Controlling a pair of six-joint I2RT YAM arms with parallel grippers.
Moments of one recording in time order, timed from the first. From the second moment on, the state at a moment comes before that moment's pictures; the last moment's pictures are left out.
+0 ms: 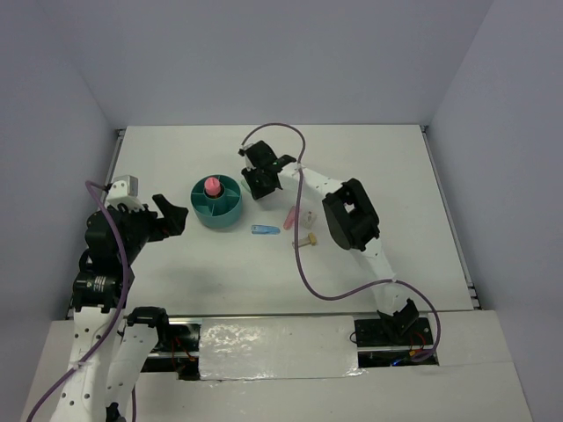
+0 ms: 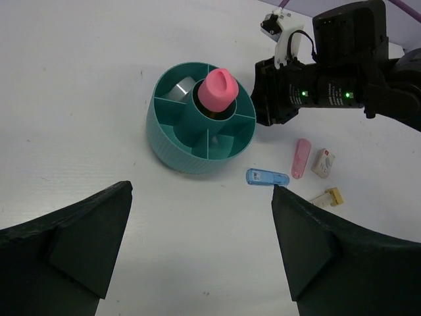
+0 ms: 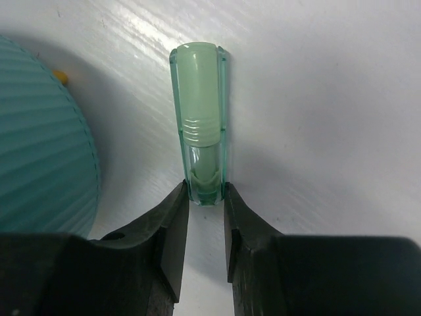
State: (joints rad) left arm 0.00 0.55 0.77 -0.53 0.15 -0.35; right arm 0.68 2.43 2.04 -0.56 -0.01 0.12
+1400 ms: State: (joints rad) left arm -0.51 0.86 0.88 -0.22 0.26 -0.74; right arm 1.15 1.15 1.01 -0.17 0.21 0.30
